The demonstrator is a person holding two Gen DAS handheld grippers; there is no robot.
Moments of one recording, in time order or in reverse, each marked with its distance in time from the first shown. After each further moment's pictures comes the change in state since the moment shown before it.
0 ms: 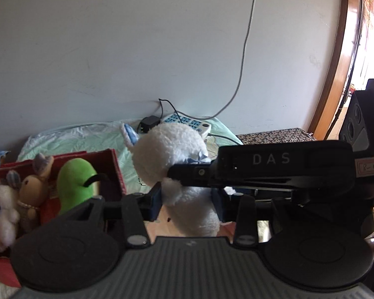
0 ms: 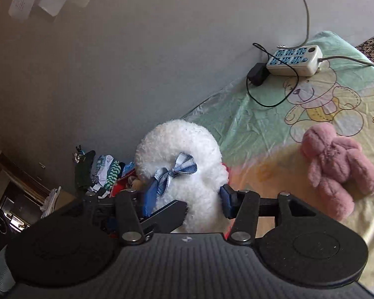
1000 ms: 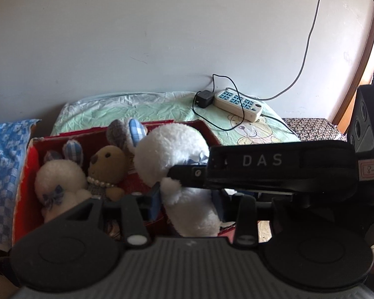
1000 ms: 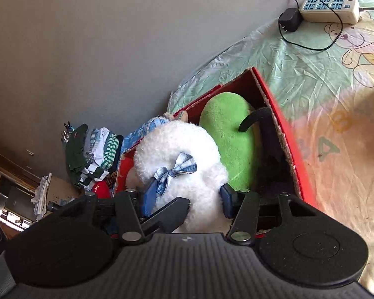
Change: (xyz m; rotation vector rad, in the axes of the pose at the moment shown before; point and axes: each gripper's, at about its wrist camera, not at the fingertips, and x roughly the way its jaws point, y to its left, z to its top) left arm 0.007 0.127 -0.011 -0.065 0.132 0.034; right arm 0.119 0.062 -0.046 0.053 0.114 -0.090
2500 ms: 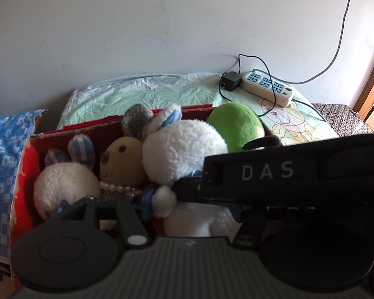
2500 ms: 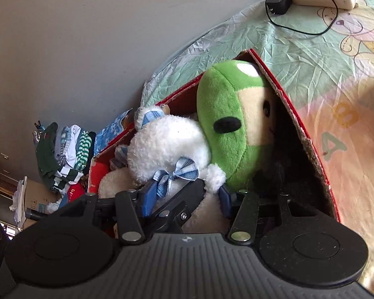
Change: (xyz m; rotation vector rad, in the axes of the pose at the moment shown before) left arm 0.059 0.042 0.004 0.006 0.081 0.071; right arm 0.057 0.012 0.008 0.039 0.088 -0.125
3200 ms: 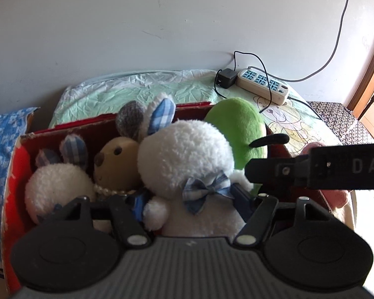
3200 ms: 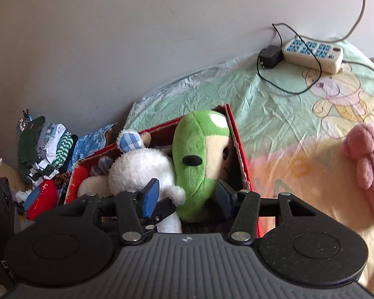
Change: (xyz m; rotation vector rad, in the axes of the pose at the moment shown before) left arm 0.011 0.002 0.004 -0.001 0.019 -0.041; right arm -0.043 -0.001 0.011 -0.147 -0.122 -0.132
